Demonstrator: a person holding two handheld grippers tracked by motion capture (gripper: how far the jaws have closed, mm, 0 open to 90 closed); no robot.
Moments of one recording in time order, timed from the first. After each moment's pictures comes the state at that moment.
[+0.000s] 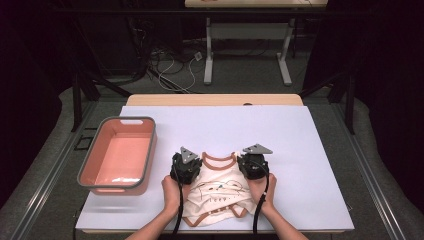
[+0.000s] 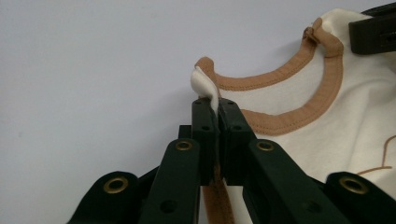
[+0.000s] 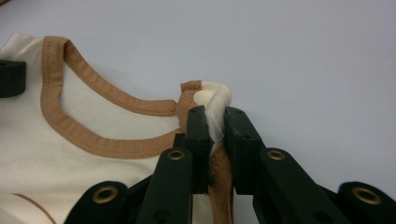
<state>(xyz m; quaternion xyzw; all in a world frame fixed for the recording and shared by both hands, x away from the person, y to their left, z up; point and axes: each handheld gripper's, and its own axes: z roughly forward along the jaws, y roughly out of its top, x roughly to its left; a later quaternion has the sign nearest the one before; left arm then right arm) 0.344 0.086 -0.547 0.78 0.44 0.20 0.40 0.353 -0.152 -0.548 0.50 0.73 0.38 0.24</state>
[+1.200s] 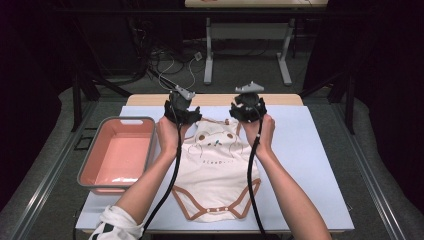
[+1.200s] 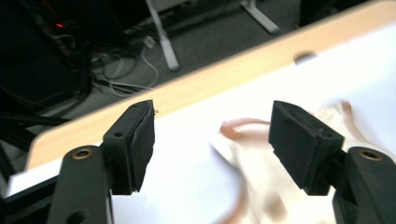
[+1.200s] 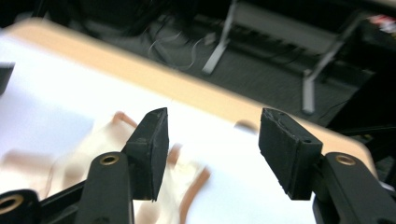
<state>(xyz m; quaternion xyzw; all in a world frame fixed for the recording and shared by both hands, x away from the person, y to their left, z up) 0.446 0.086 -0.434 0.77 0.45 0.31 0.33 0.443 -0.130 -0.413 0.48 0.73 0.35 0.35</state>
